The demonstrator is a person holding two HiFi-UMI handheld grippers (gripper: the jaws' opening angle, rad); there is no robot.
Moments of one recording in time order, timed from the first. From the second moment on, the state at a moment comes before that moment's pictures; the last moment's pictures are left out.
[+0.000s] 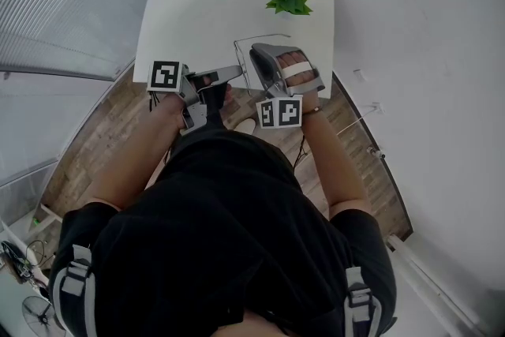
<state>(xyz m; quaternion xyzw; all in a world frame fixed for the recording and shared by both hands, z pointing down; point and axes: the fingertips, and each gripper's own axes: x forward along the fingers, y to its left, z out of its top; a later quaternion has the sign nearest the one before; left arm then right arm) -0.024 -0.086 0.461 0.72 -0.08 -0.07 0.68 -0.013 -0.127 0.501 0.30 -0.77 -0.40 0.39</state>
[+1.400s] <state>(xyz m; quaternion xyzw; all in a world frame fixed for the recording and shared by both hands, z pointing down) -0.028 -0.093 0.464 0.72 -0.09 -0.07 0.68 0.058 -0.174 0.490 0.41 -0.75 -0.33 0.40</state>
